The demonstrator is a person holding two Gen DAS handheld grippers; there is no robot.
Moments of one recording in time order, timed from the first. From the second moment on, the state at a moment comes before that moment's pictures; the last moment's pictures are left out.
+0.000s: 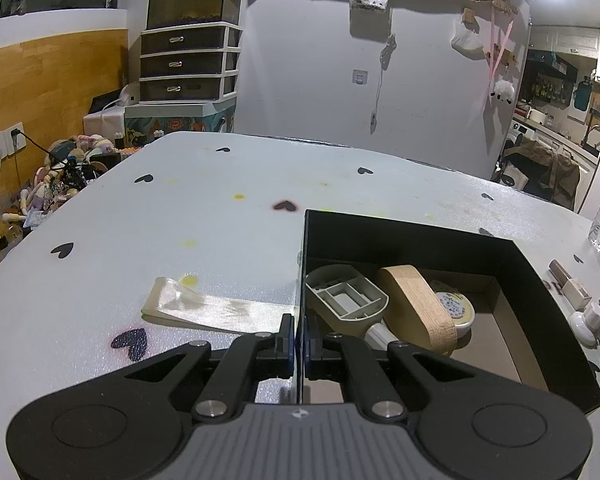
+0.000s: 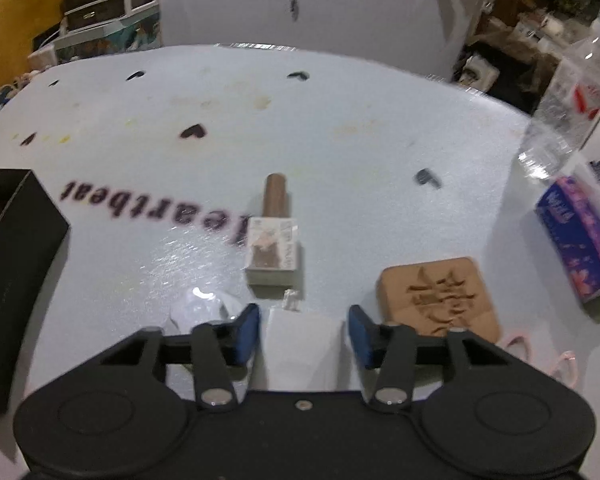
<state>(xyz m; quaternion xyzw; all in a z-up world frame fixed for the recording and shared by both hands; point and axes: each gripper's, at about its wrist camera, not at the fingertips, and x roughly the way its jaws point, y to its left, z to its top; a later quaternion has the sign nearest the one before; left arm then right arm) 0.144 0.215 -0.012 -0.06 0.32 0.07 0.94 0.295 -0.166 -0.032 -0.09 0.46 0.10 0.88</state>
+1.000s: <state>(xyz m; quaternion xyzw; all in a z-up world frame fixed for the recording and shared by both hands) 0.145 0.214 -0.011 -0.06 0.32 0.07 0.94 0.233 -0.026 0.073 -0.18 0.30 0.41 0.84</state>
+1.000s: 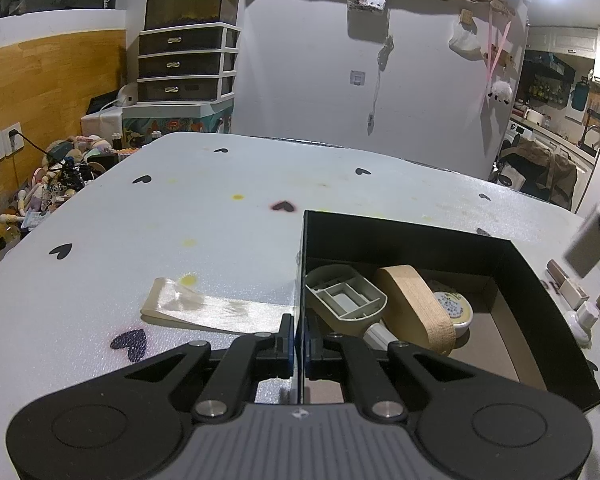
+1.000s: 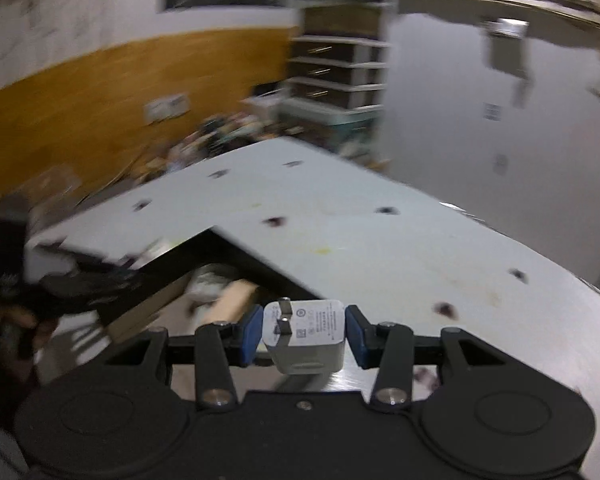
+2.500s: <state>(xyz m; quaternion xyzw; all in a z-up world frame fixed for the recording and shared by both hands) 0.144 0.217 -0.014 -0.07 0.31 0.06 0.94 0.219 0.015 0.058 -0.32 0.30 0.47 0.77</state>
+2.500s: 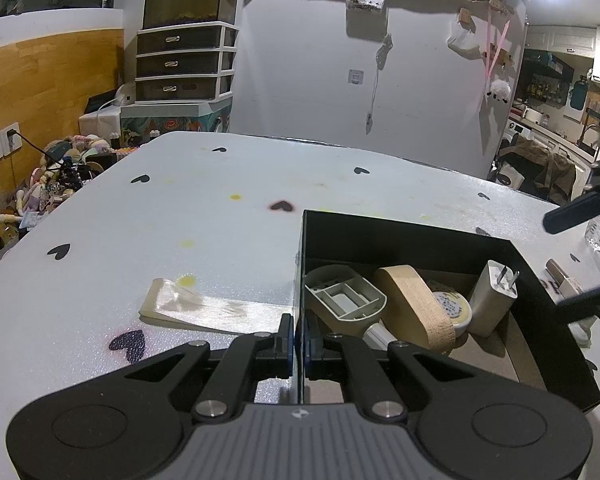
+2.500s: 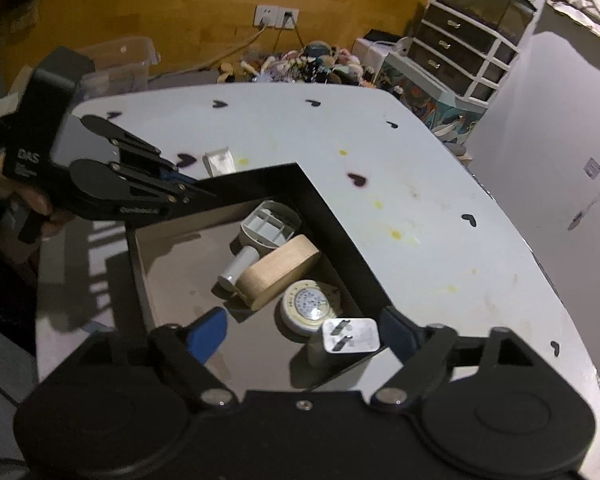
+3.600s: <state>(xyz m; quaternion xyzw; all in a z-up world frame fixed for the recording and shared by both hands) 0.144 0.218 -0.016 -0.06 0.32 0.06 0.94 0.206 -0.113 -0.029 -0.03 0.26 0.11 0.96</state>
